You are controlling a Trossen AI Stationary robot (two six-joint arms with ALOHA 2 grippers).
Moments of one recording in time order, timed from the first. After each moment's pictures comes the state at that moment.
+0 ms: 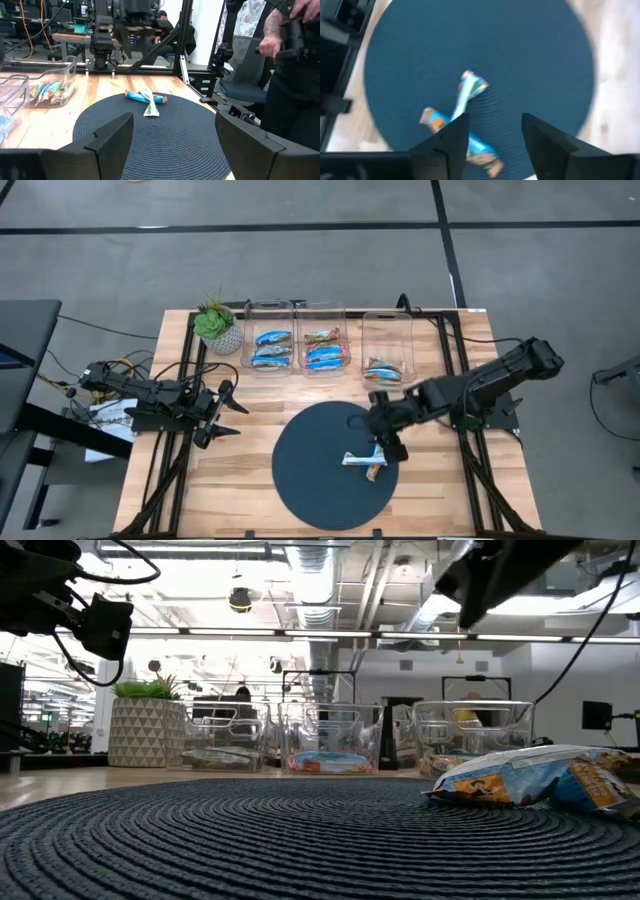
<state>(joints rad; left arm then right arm) -0.31 0.04 0.01 0.03 -0.01 -0.13 0.33 1.42 1.11 -0.72 -0.01 0.09</state>
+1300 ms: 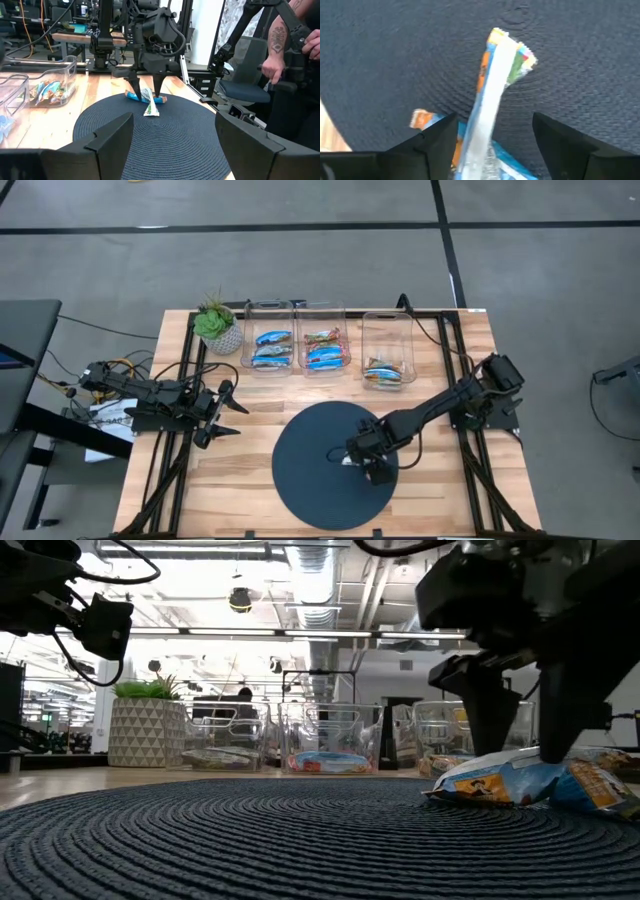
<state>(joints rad) -0.31 0.04 0.01 0.02 -0.01 -0.13 0.40 1.79 1.11 -0.60 -0.08 0.15</state>
